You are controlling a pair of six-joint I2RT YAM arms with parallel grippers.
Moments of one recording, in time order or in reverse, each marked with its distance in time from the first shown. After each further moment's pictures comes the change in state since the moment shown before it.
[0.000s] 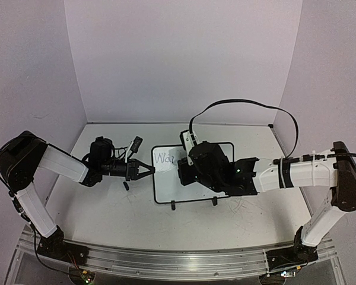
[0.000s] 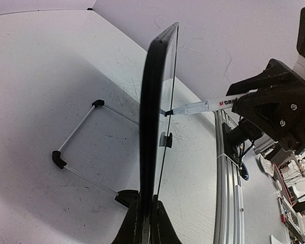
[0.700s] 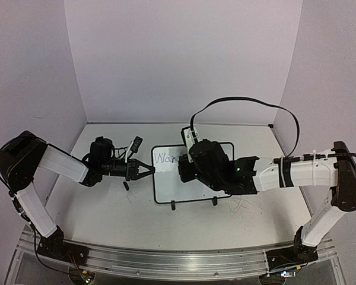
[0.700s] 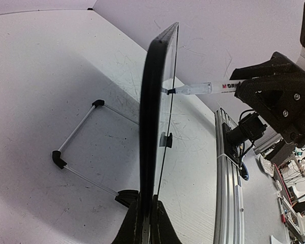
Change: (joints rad) left arm 0.000 0.000 0.000 0.000 0.000 0.000; right arm 0.000 0.001 0.016 0.008 0.055 -0.019
